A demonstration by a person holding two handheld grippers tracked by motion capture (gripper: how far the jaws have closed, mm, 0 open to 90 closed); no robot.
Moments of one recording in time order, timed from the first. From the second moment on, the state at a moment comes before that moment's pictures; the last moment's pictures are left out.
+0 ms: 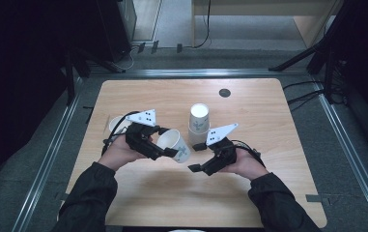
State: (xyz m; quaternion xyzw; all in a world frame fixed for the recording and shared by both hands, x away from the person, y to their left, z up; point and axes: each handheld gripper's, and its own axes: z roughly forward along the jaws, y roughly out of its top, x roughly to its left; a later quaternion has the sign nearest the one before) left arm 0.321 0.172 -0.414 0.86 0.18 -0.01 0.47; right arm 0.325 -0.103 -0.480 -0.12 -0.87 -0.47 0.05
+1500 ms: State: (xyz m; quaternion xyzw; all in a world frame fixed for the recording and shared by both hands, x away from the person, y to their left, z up) left arm 0.319 0.254 -0.425 0.89 0.24 0.02 0.39; right arm 0.320 -0.157 -0.477 -0.20 -0.87 -0.45 -0.08
